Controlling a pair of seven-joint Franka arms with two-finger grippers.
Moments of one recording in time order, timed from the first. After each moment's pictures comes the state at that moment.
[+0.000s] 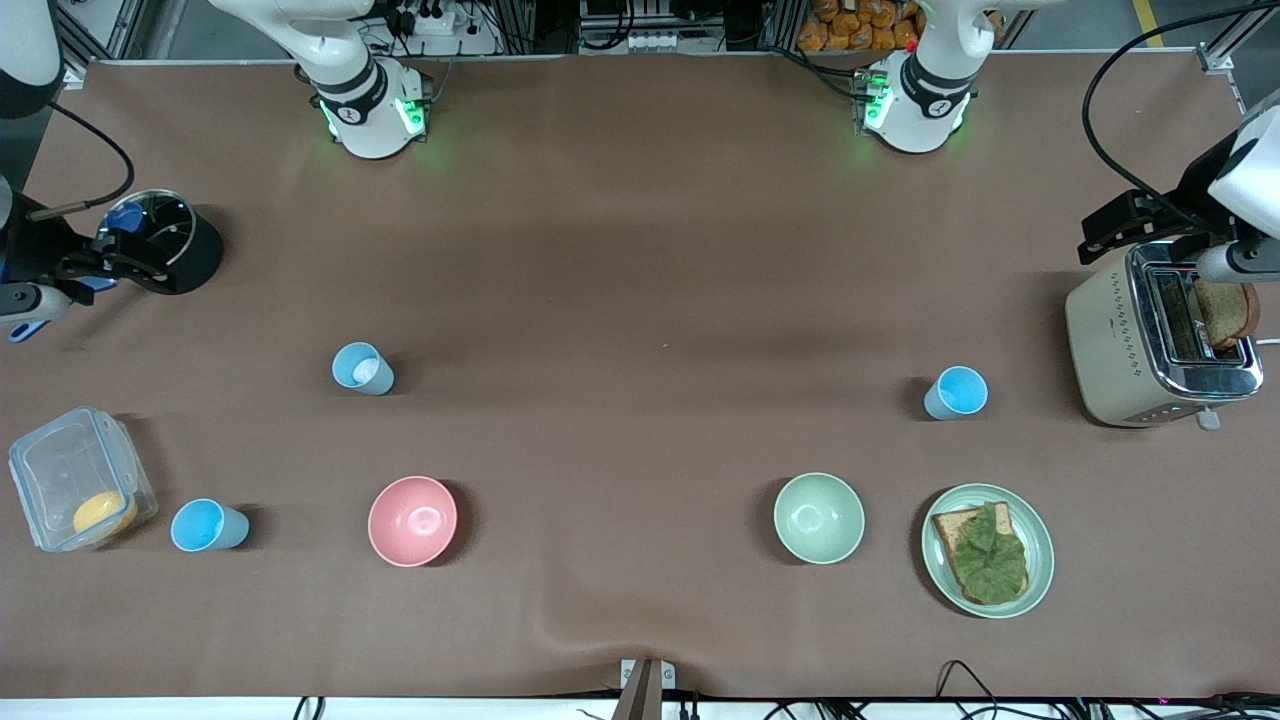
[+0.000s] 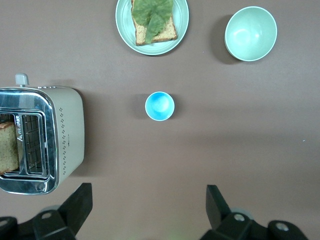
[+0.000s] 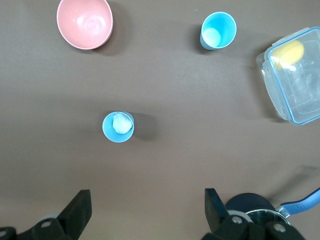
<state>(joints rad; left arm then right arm) -0.03 -0.01 -0.03 -1.58 -0.01 1.54 -0.07 -0.05 0.01 -0.03 -1.67 0.02 1.63 -0.22</state>
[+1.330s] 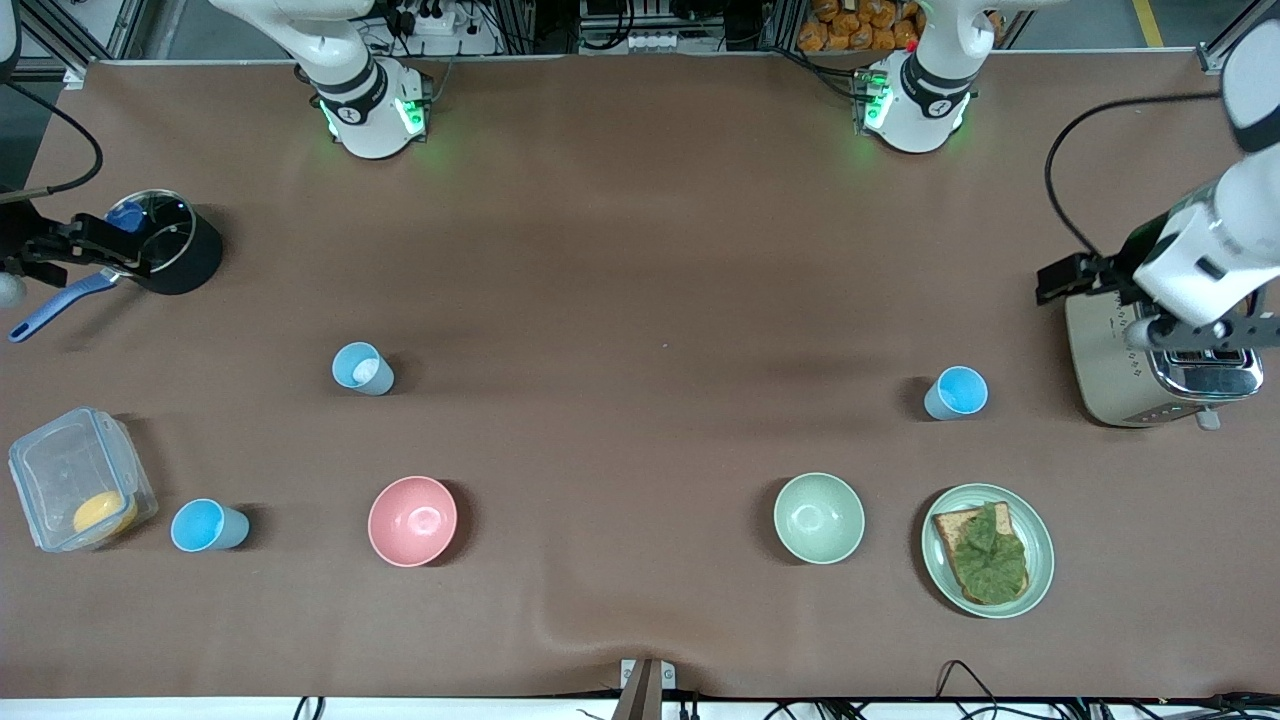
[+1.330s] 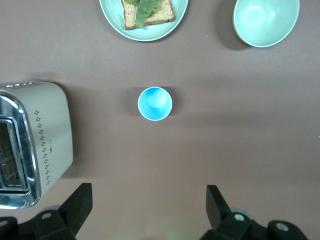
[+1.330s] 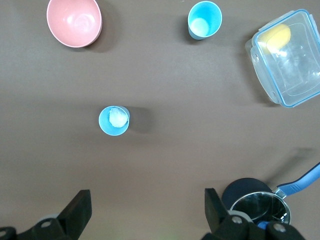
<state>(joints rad) -0.04 0.13 -0.03 -1.59 -0.01 1.60 -0.07 -0.06 0.01 -0.05 -1.63 0.02 1.56 -0.19</state>
